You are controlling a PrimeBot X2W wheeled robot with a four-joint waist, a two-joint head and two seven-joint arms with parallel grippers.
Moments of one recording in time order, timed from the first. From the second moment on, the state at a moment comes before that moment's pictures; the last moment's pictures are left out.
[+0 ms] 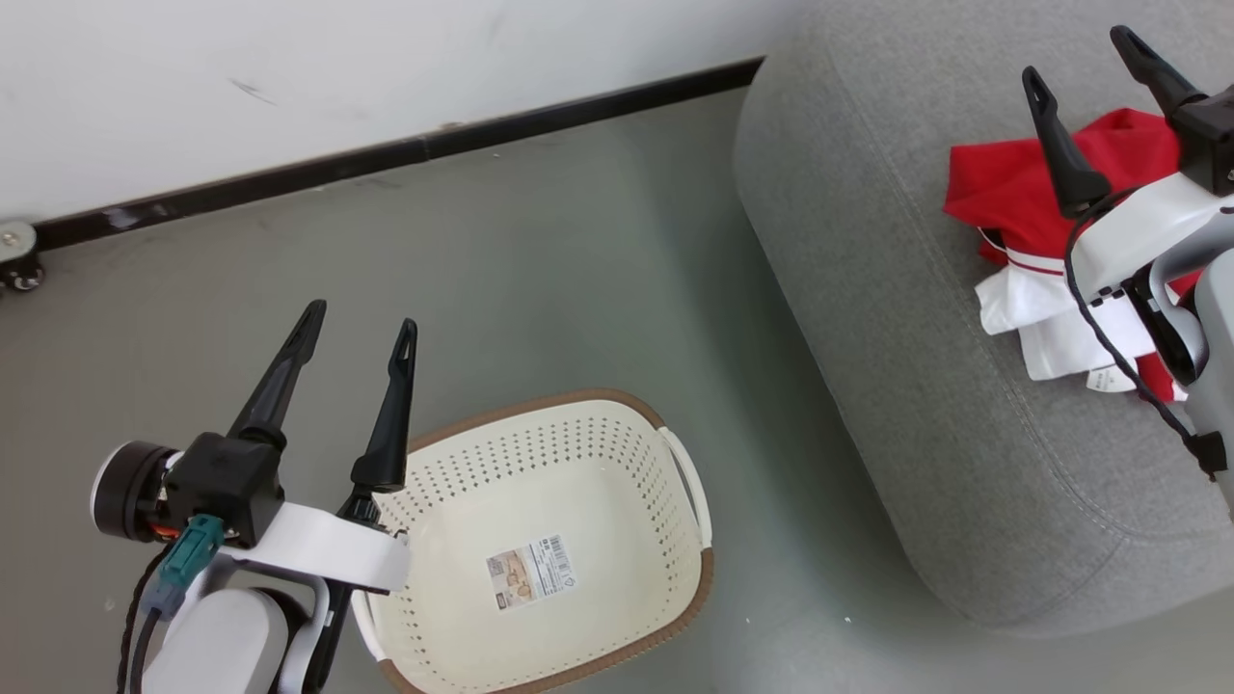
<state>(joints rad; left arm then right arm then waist) -0.31 0.37 -0.41 0.08 -0.36 0.19 -0.25 -0.88 -0.40 0.34 0.82 0.16 0.13 -0.22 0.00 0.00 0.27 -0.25</state>
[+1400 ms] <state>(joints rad) -0.16 0.23 -0.37 0.16 -0.35 0.29 -0.25 -0.37 -0.09 0.04 0.61 0.09 0.13 -0.25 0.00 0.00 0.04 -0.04</state>
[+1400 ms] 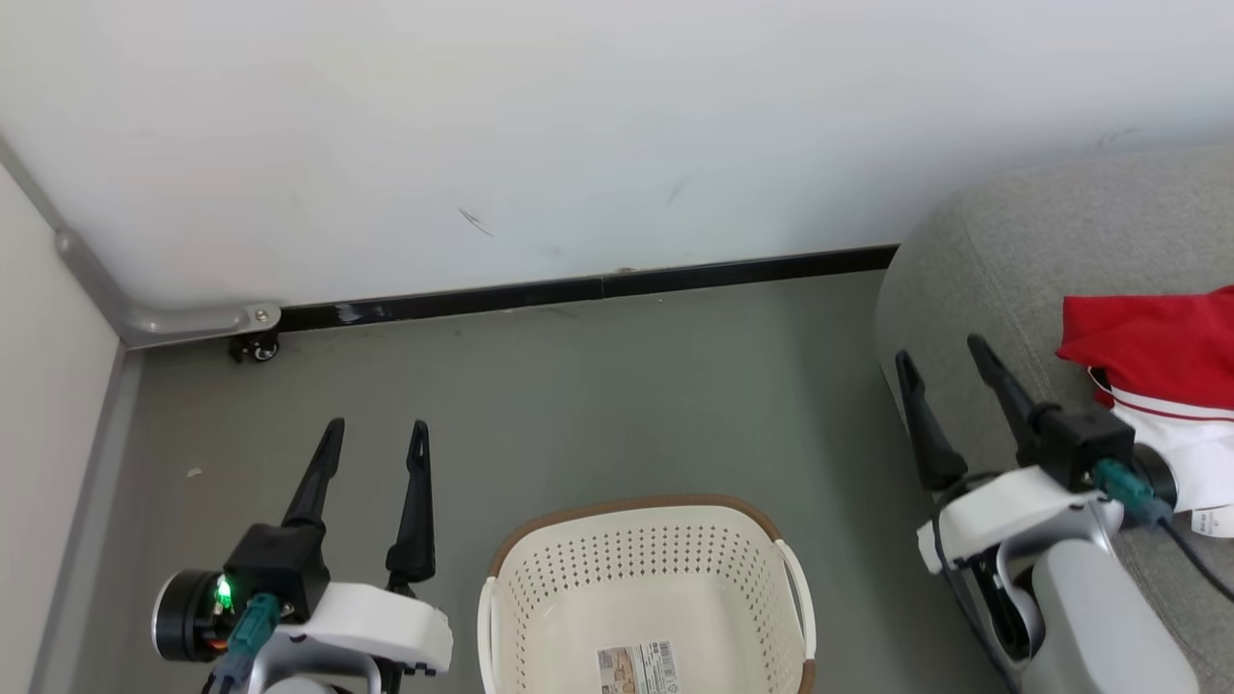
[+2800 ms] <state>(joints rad) -0.08 0.23 -0.39 0.24 -0.31 0.31 -0.25 -0.03 -0.05 0.02 0.33 0.12 0.13 -0.24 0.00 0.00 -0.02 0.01</state>
